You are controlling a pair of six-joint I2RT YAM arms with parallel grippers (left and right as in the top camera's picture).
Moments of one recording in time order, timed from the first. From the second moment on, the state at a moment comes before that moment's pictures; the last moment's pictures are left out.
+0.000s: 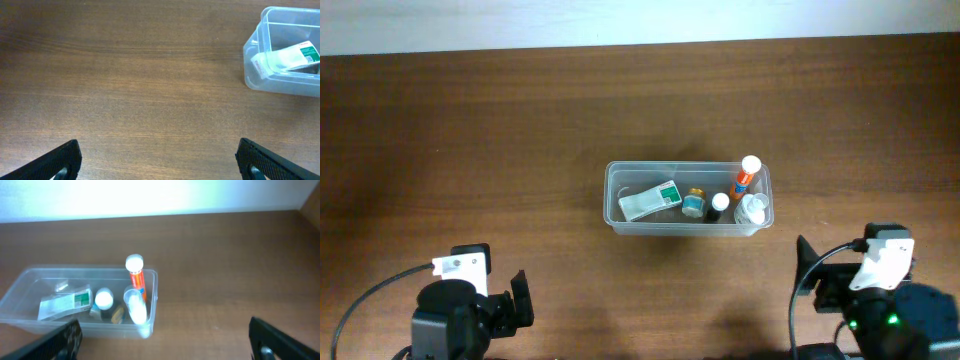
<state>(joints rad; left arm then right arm) -0.18 0.50 0.90 -1.21 -0.17 -0.18 0.06 0.35 0.84 -0.91 0.04 0.08</state>
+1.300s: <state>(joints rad) -0.18 0.50 0.89 -1.21 -0.17 -0.18 0.06 0.01 0.01 -0.07 0.03 0.06</state>
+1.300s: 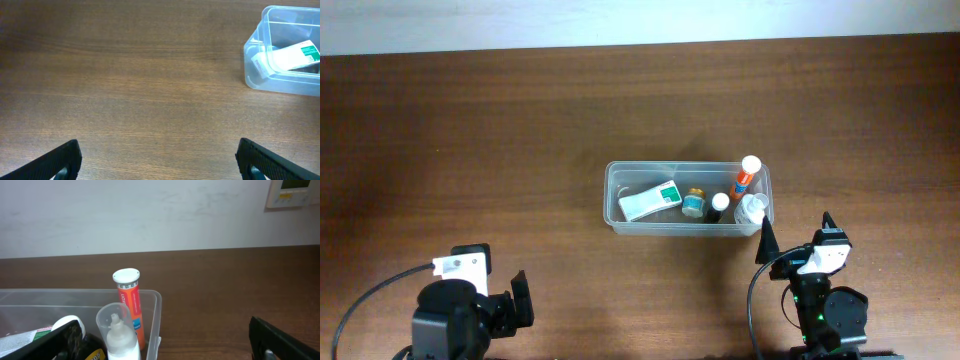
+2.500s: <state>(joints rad) -0.04 0.14 0.57 -0.63 -0.23 -0.18 0.06 0.01 0.01 -0.07 0.03 0.06</state>
